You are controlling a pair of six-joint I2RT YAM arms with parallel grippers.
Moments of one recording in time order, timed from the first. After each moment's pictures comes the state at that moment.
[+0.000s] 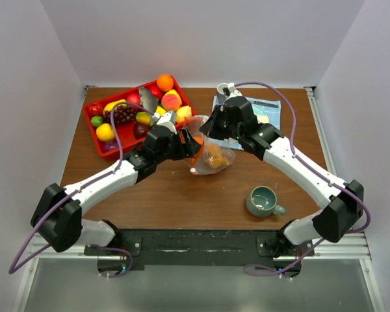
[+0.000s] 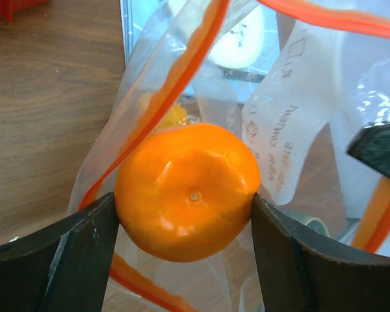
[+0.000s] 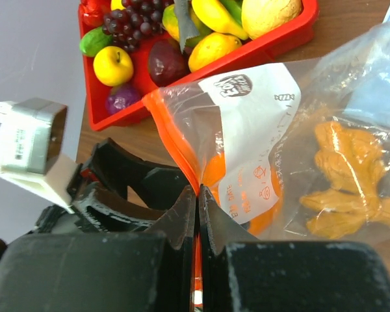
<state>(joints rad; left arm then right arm) -0.66 1.35 0.88 0.00 0.01 -0.75 0.67 1.44 1.37 -0.42 0.03 0.73</state>
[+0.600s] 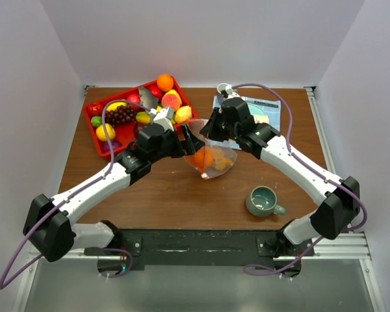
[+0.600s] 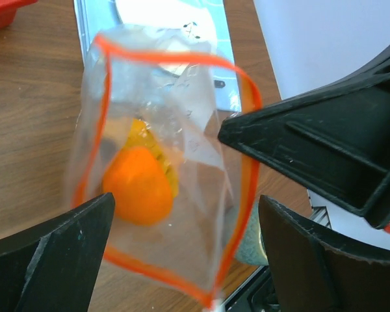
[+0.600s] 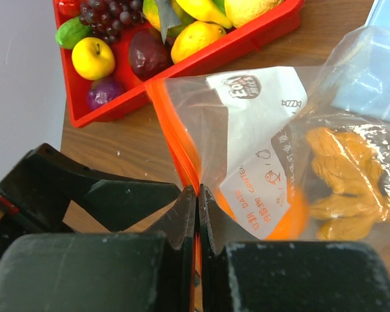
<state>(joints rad) -0.66 1.25 0.91 -0.02 0.07 -0.76 0.67 1.47 1.36 -0.43 0.04 0.72</state>
